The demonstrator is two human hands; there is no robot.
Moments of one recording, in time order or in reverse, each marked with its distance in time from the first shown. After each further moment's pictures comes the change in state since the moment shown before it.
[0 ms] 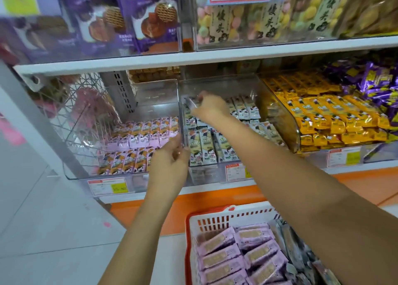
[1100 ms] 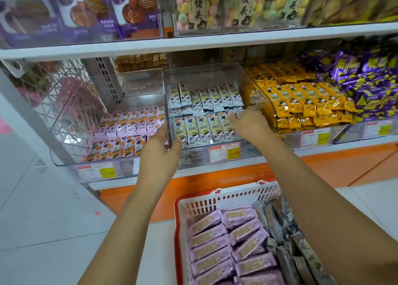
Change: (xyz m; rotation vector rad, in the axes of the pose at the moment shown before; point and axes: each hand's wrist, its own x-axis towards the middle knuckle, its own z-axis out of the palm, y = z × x) left_hand -0.014 -0.004 0.005 0.085 -0.040 0.098; right_hand -0.082 0.105 -0.025 -0.085 -0.048 0.333
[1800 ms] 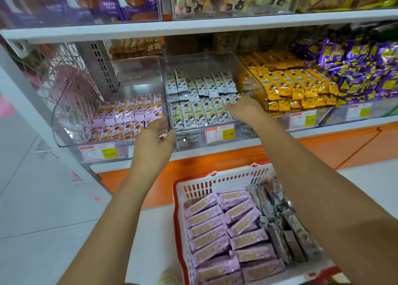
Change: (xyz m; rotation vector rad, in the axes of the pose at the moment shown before) left_hand -0.021 -0.010 -0.015 0.046 -0.048 0.018; right_hand -0.022 -0.004 -0.014 0.072 -0.087 0.032
